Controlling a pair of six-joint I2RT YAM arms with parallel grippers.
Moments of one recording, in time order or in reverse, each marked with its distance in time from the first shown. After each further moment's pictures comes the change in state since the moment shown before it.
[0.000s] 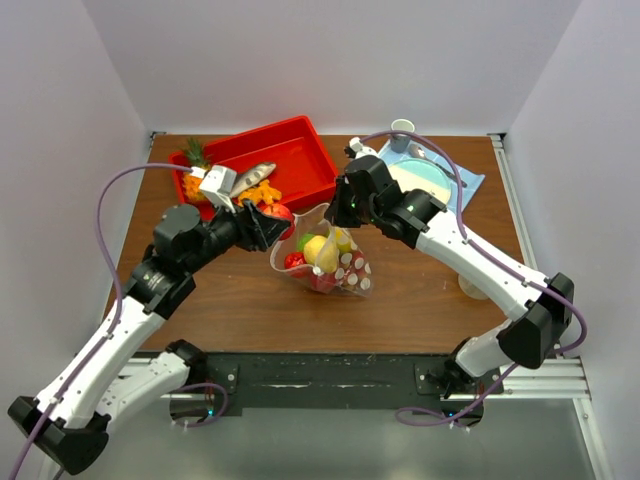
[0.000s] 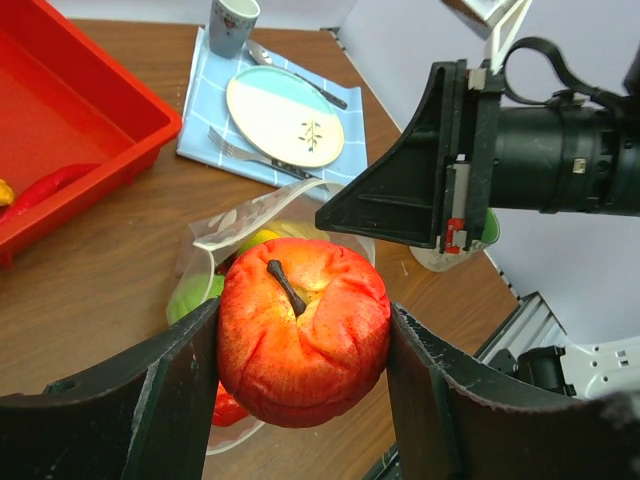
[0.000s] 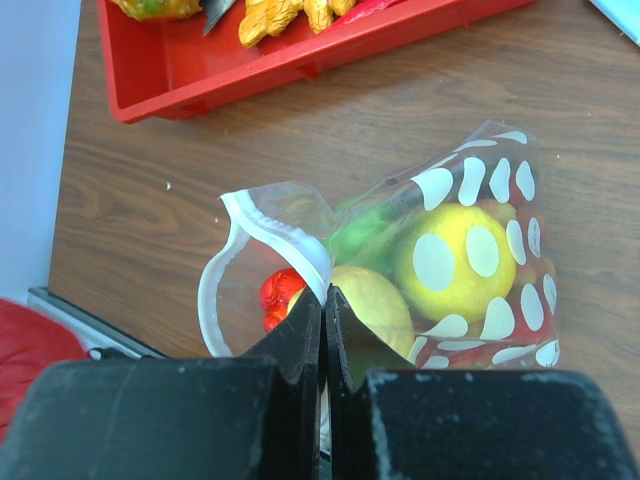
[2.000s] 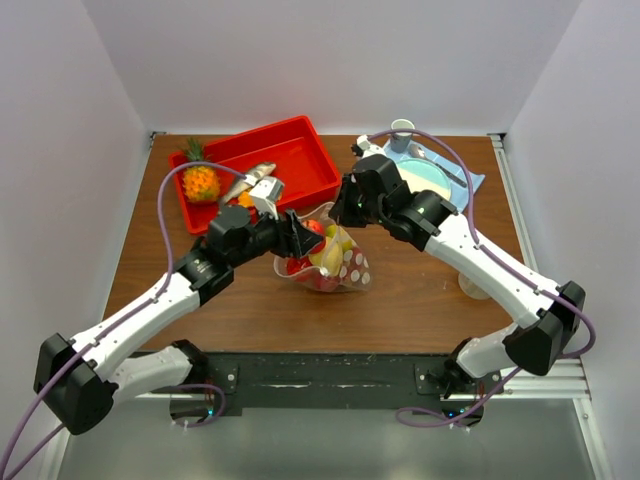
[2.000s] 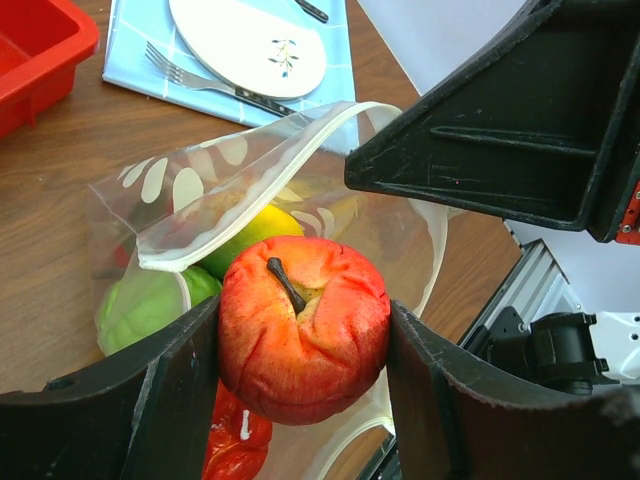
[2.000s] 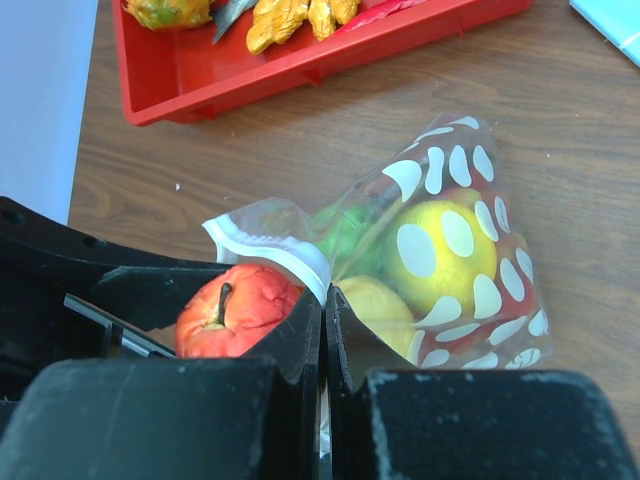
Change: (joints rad) left arm -0.134 0.245 -0.117 0.243 -0.003 -0.030; right arm 0.000 -0.048 0.007 -0.032 0.007 0.001
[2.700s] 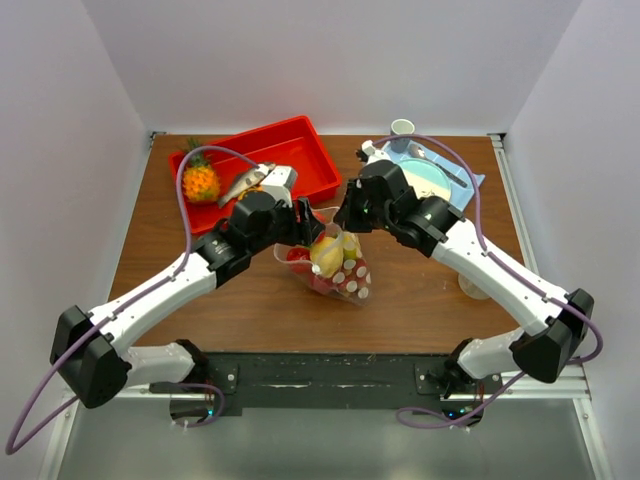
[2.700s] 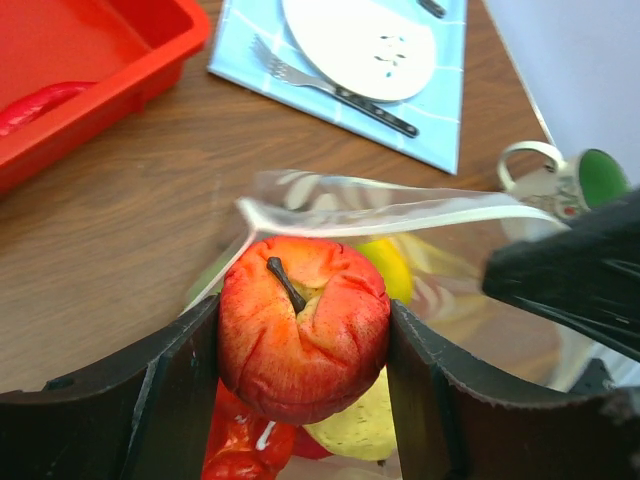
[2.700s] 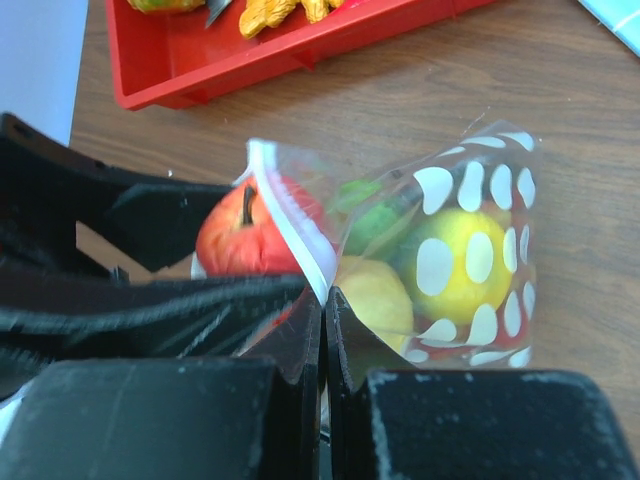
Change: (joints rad) left arm -0.045 0.159 0.156 -0.135 -0.209 0.018; right arm 0.000 -0.049 -0.051 -0.004 -0.010 -0.012
